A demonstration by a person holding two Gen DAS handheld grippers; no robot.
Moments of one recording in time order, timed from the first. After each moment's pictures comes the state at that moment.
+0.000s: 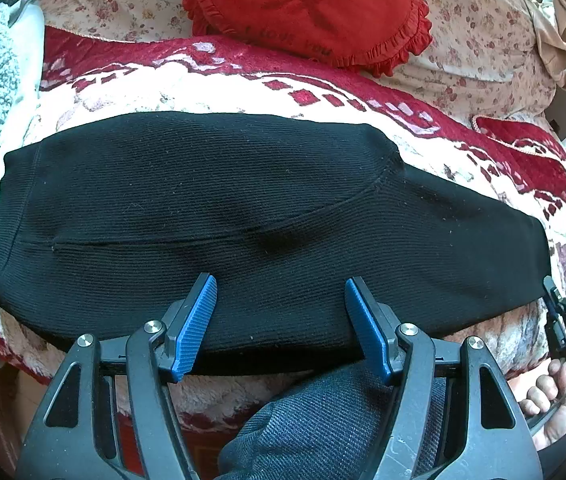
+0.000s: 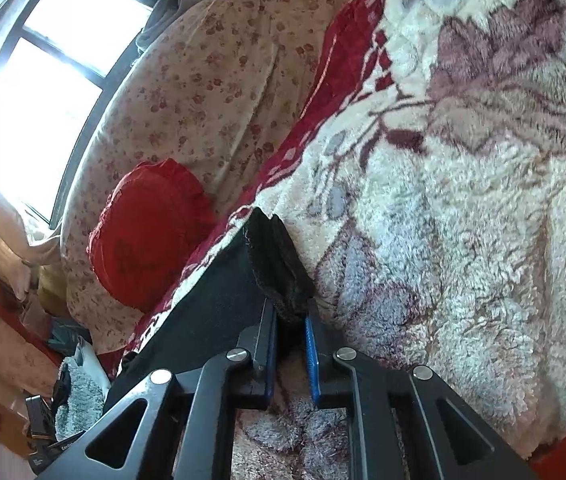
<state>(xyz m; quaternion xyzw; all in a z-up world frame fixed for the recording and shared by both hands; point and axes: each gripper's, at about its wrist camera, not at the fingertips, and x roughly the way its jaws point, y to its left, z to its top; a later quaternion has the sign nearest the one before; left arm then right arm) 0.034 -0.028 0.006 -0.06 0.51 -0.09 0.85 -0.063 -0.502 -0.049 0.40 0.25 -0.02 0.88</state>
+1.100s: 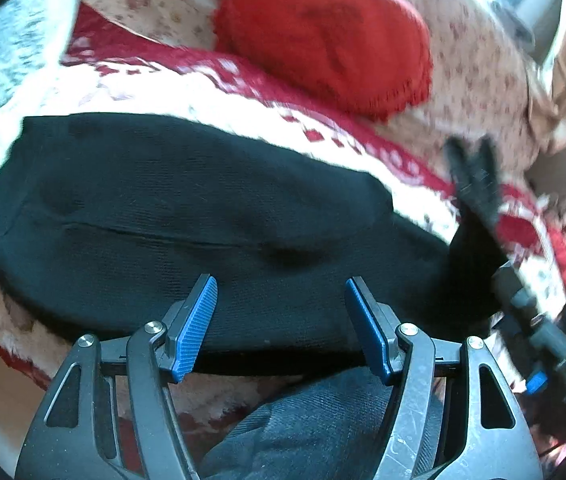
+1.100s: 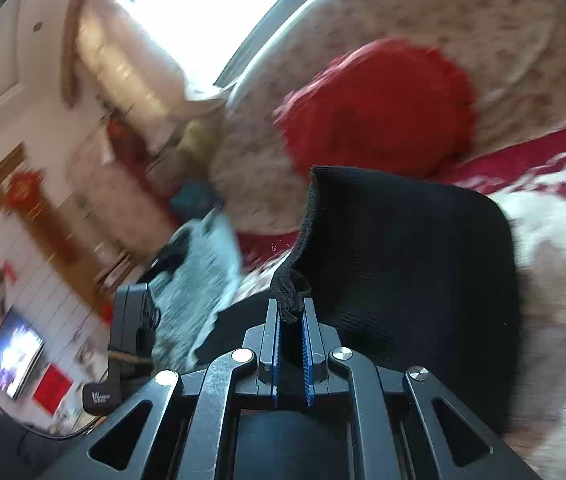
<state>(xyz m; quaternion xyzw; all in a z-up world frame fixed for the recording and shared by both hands) 0.018 0.012 0.015 -0.18 0.45 -0.10 0.87 0.023 -0.266 0.007 0.25 0.28 0.34 0.86</state>
